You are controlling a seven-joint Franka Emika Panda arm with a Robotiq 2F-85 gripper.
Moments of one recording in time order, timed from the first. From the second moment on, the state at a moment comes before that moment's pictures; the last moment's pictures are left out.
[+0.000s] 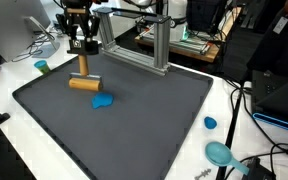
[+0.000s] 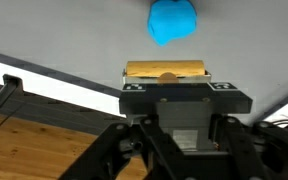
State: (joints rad) arm -0.27 0.15 0.16 -2.10 0.29 2.64 -0.73
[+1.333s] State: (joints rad) arm -0.11 0.25 0.02 -2.11 0.12 2.61 -0.38
